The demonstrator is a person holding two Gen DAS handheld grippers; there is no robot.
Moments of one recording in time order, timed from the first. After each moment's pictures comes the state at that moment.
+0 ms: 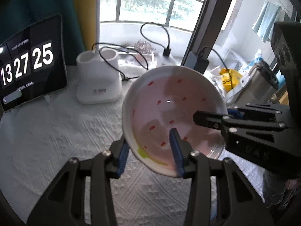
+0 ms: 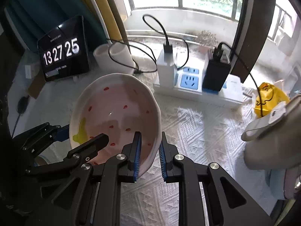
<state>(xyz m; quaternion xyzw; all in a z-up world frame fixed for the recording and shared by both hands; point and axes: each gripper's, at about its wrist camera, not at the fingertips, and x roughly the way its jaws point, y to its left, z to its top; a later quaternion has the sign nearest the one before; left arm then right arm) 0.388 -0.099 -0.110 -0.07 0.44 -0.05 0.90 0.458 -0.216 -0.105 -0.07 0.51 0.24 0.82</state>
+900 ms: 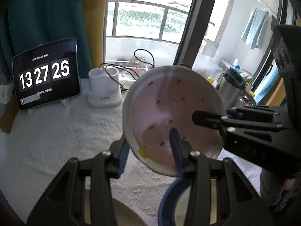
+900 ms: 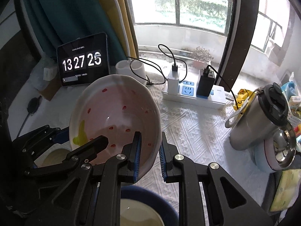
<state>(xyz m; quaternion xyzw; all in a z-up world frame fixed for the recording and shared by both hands) 0.310 -0.099 -0.055 -0.08 0.39 -0.06 0.92 0.375 -0.219 -0.042 -0.08 0.46 0.23 0.86</state>
